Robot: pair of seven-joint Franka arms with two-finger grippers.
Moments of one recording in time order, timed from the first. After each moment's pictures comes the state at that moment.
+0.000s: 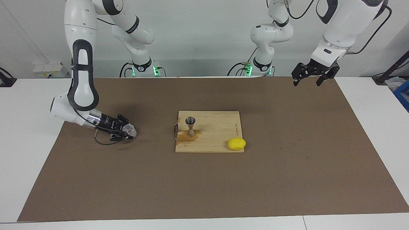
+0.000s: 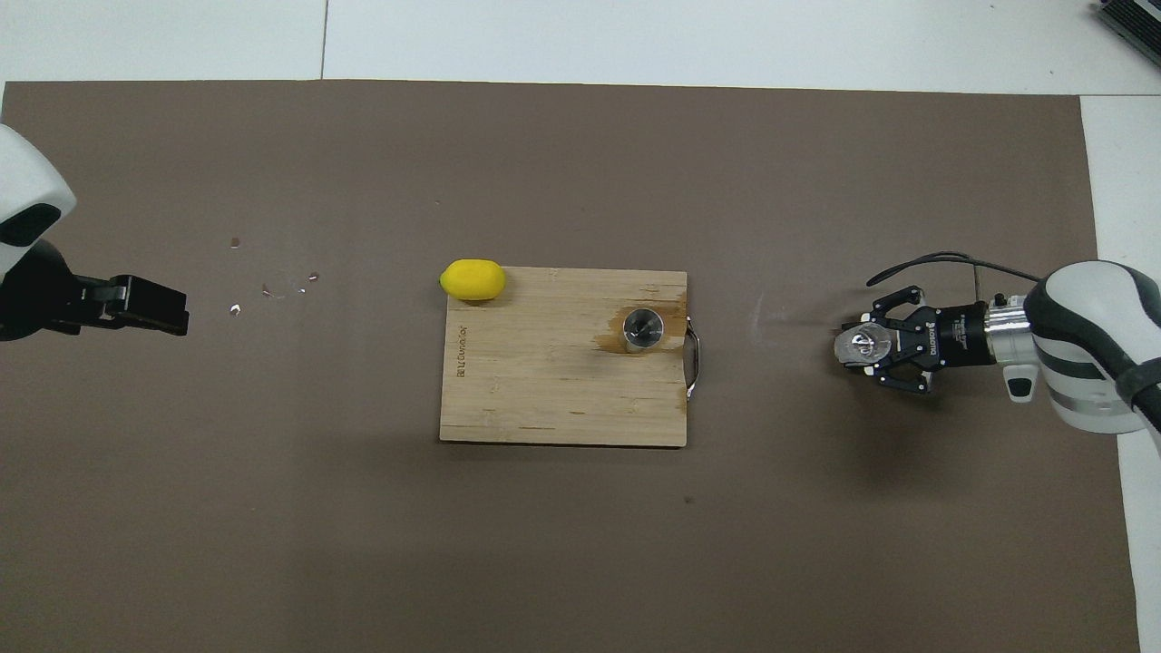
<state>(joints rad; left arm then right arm) 0.03 -0.06 -0.14 -1.65 -0.01 1.55 -0.04 -0.33 0.35 0.08 -2.08 0.84 2.02 0.82</state>
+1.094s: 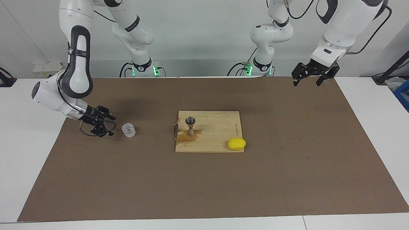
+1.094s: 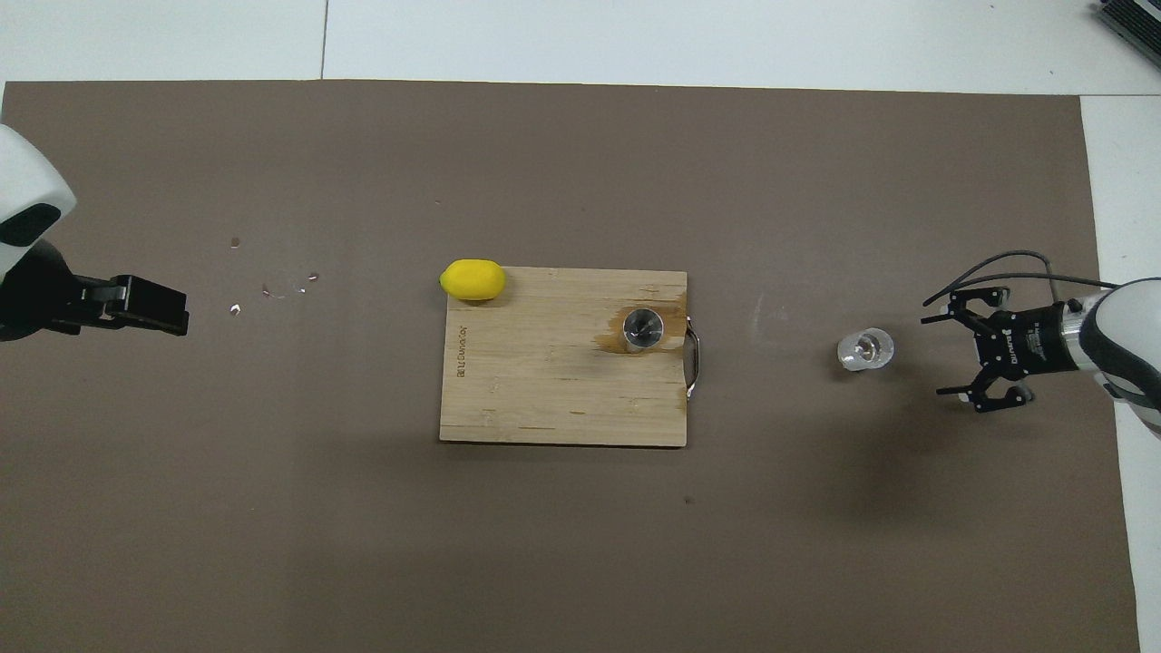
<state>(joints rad) 0.03 -0.06 -0.14 -1.65 -0.01 1.55 -0.04 -0.38 0.19 0.08 -2.08 0.48 2.03 0.80</state>
